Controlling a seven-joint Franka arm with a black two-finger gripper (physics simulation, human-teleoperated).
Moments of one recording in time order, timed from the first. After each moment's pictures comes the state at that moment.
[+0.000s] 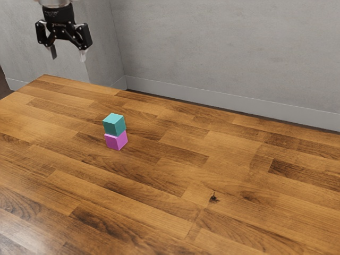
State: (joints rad) arm -0.02 0.19 0.17 -1.12 0.05 1.28 -0.10
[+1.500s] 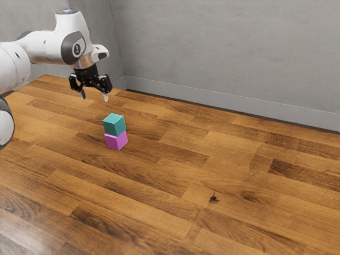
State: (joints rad) arm 0.22 0.51 0.04 -1.31 -0.01 1.91 -0.02
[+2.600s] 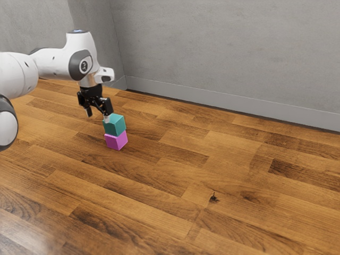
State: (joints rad) arm 0.25 0.57 -0.01 -1.35 0.03 1.89 0.31
